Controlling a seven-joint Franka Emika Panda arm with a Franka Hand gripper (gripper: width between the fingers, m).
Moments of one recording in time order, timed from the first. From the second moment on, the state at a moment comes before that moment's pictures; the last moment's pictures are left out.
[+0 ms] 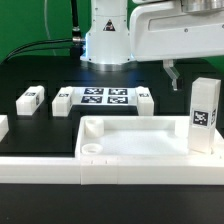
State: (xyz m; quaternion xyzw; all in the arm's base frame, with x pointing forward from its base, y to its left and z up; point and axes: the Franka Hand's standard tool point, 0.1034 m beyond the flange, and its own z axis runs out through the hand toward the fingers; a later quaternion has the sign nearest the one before) arm 0.636 0.110 0.124 -0.98 0.18 -0.02 0.08
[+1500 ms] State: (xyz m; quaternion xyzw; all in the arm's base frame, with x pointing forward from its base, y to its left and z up) arm 0.635 0.105 0.113 -0.94 -0.34 -0.05 0.02
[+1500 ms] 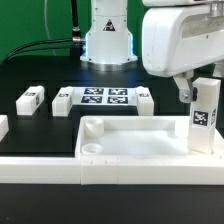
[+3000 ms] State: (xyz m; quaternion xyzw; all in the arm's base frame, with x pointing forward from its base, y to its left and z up) arm 0.636 0.109 0.112 -0.97 0.25 -0.05 0.05
